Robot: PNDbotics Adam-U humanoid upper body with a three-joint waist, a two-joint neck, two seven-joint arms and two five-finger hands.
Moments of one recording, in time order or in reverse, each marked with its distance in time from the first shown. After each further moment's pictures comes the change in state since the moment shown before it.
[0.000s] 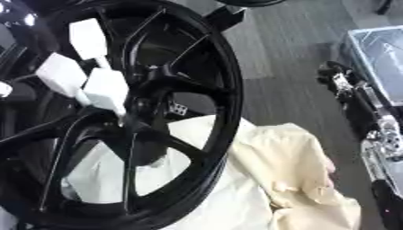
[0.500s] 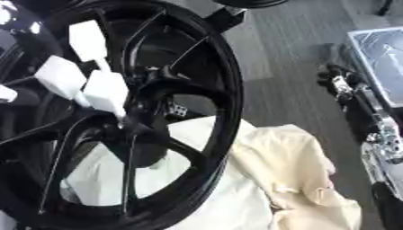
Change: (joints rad) left arm -0.001 -0.008 -0.013 0.020 -0.015 -0.004 0.000; right arm 0.000 0.000 0.000 0.000 0.003 0.000 0.000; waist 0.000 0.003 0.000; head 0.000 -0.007
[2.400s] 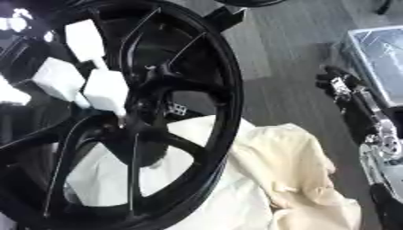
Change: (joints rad) left arm -0.028 -0.043 -0.037 0.027 -0.013 -0.019 0.001; right arm 0.000 0.009 0.000 0.006 0.008 0.003 0.005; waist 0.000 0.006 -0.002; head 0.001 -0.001
